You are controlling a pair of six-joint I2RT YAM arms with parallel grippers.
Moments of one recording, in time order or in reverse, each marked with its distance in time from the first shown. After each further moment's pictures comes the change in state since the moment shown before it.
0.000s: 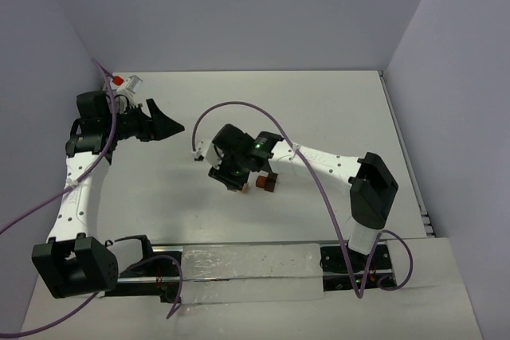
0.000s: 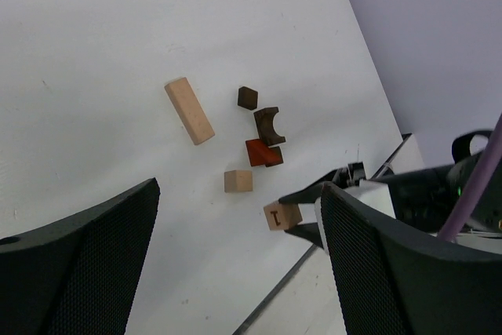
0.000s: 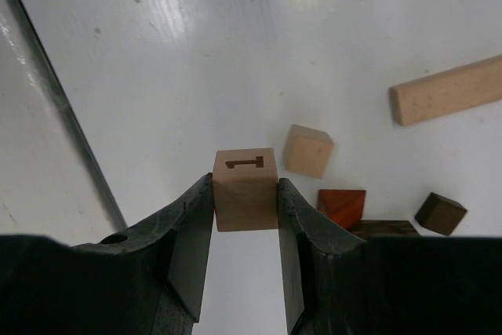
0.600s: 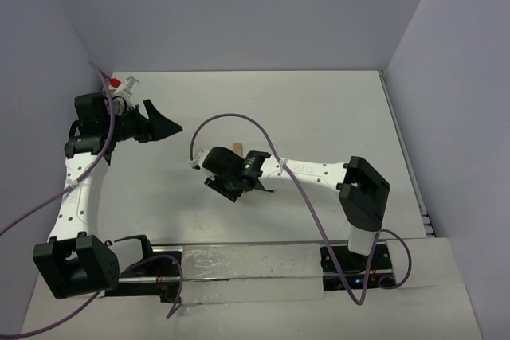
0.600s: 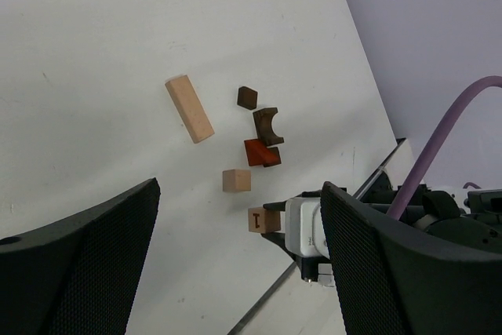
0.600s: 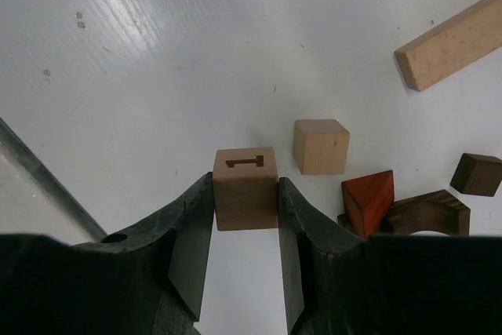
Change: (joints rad) left arm 0.023 0.000 -0.017 0.008 0.015 -0.017; right arm 0.115 0.033 -0.084 0.098 0.257 0.244
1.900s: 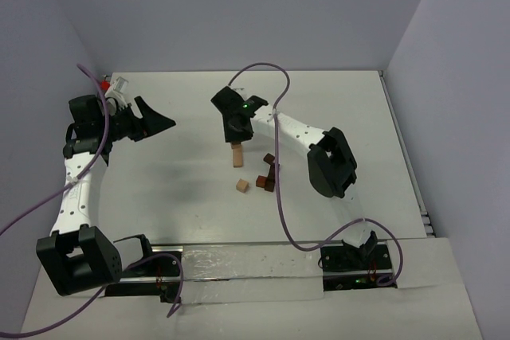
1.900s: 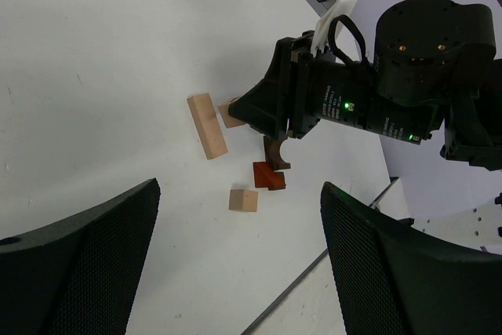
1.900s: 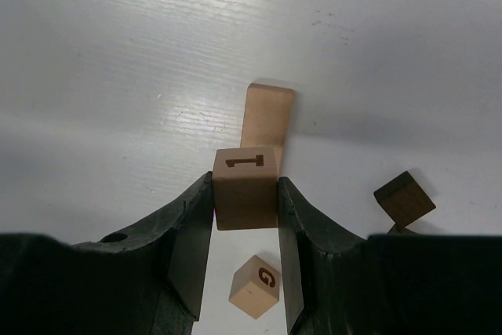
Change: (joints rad) left arm 0.069 0.021 -0.051 0.111 -0.022 -0.113; right arm -0.338 0.376 0.551 -0.202 0.130 0.585
